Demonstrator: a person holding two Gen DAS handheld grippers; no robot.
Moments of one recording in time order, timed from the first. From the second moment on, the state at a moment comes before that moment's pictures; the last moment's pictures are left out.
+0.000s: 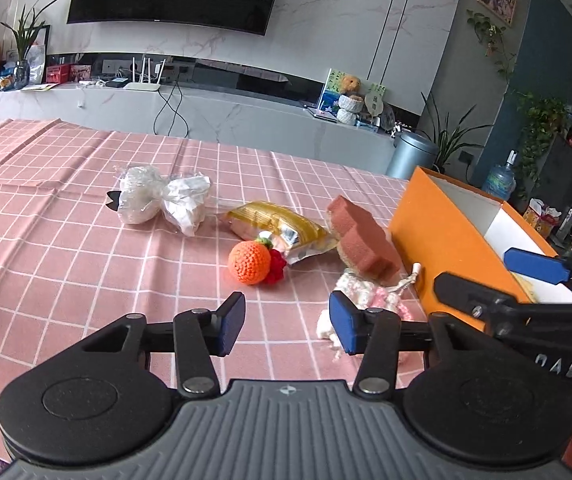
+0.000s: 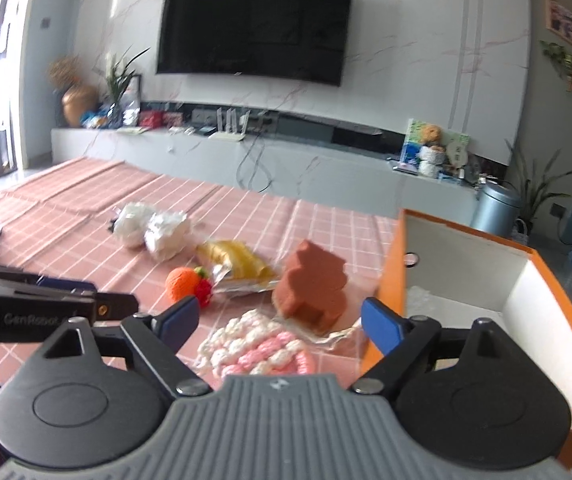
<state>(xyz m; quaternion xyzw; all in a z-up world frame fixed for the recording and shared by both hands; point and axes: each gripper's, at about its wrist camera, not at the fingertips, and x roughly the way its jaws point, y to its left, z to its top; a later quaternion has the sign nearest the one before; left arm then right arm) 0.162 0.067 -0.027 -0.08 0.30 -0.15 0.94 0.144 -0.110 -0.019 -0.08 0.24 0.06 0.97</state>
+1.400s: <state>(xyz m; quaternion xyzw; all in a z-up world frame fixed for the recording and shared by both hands) 0.247 0.061 -0.064 -0.02 0.34 -0.15 0.93 0.270 -0.105 -0.076 -0.03 0.36 0.10 0.93</state>
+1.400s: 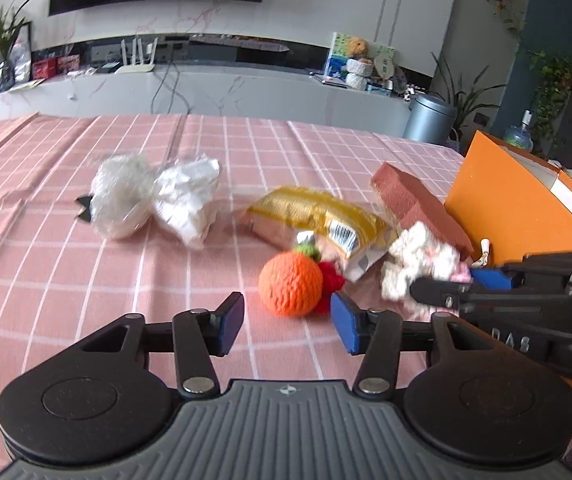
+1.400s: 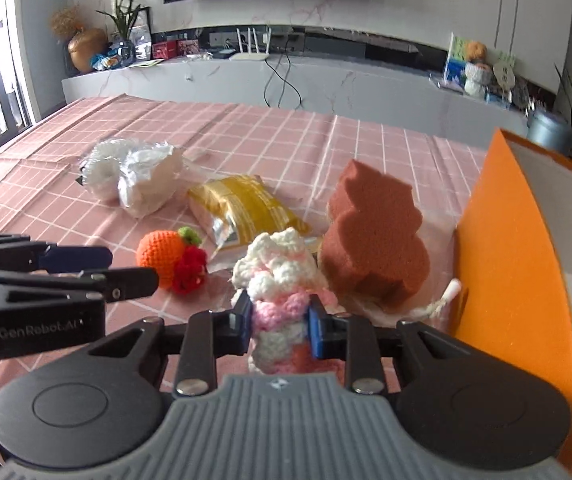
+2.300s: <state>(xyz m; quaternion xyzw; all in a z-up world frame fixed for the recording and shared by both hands) 0.251 0.047 -0.076 0.02 0.34 -0.15 0.93 0.262 -0.101 -0.084 -0.04 0.36 0.10 0.93</state>
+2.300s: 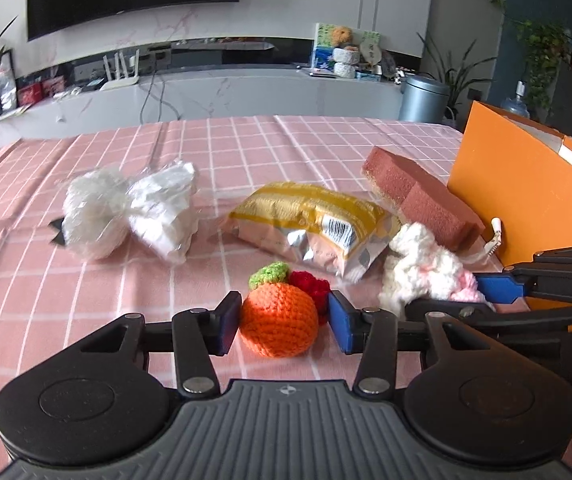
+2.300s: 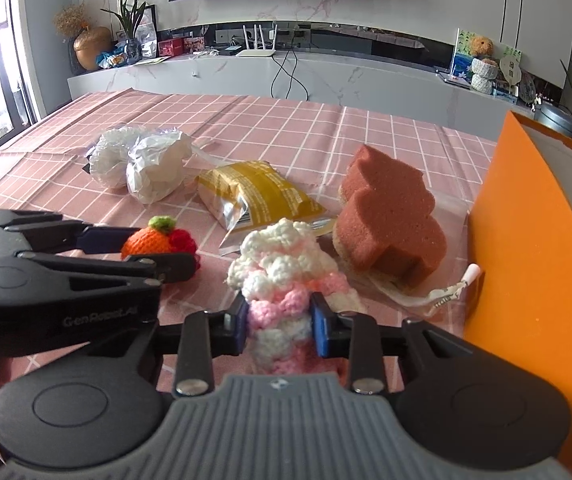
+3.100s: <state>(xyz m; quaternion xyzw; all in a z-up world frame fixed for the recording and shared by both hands) 0.159 0.031 -0.005 0.01 0.27 -0.14 0.95 0.154 -0.125 -0.011 -0.02 0.26 0.11 0.96</state>
